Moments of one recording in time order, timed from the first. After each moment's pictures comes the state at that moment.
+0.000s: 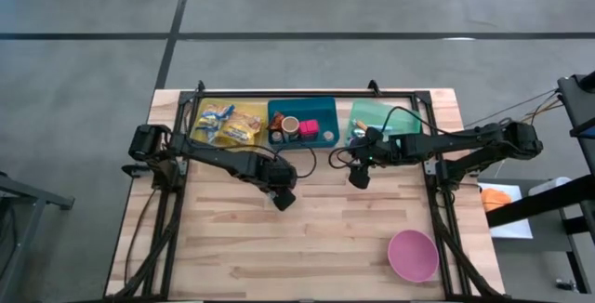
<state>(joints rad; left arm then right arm) -0.09 1.82 1.15 -0.68 -0.08 -0.79 -0.04 1.27 0.75 -0.44 0.25 0.29</state>
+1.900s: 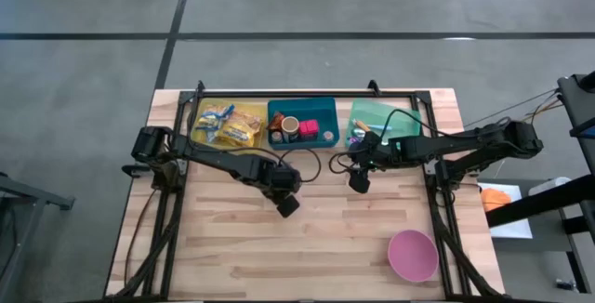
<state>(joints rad) -0.12 1.84 1.20 -0.67 0.01 -0.81 0.00 1.27 0.75 -0.44 0.23 0.32</state>
